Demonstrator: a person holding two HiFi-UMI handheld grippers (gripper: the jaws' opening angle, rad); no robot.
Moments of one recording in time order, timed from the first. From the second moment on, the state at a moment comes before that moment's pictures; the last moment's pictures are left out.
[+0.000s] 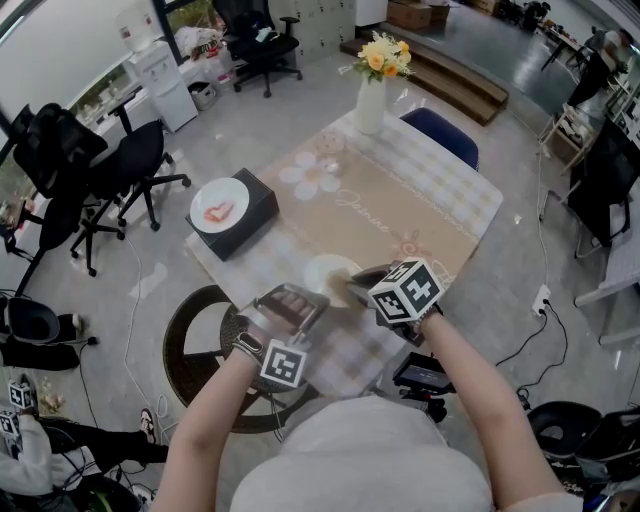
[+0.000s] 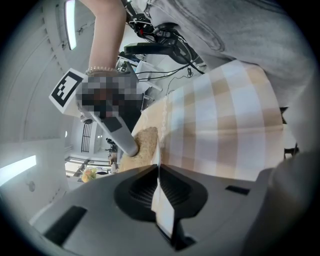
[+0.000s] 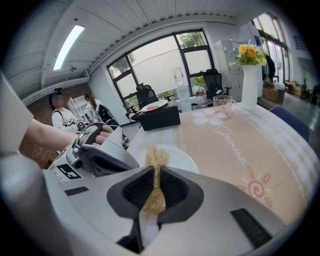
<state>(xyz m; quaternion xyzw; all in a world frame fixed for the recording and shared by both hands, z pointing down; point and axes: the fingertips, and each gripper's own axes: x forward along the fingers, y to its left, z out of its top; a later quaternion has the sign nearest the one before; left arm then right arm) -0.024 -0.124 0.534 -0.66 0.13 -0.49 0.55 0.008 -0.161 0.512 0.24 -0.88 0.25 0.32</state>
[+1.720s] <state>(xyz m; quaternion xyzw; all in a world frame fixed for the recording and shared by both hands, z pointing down) -0.018 -0.124 0.530 -0.66 0.13 -0.48 0.56 0.033 -0.199 0.501 0.30 -0.87 0.24 0.30</state>
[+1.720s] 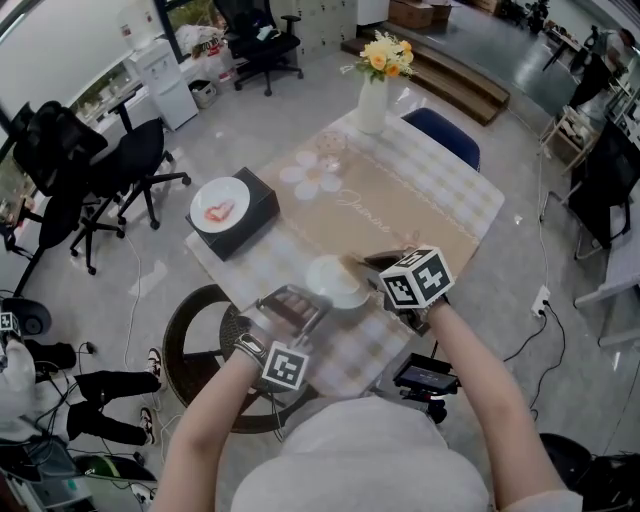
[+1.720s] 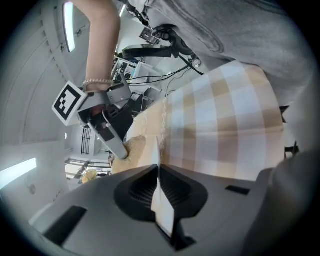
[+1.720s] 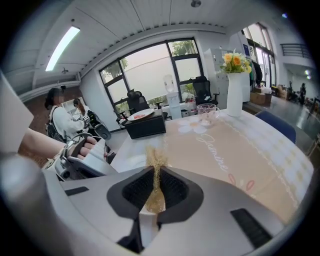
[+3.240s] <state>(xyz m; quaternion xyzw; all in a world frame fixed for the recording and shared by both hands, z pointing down) -0.012 -0.119 0.533 -0.65 0.11 -0.48 0.58 -0.015 -0.185 0.519 0.20 -0.87 0.16 0.42</state>
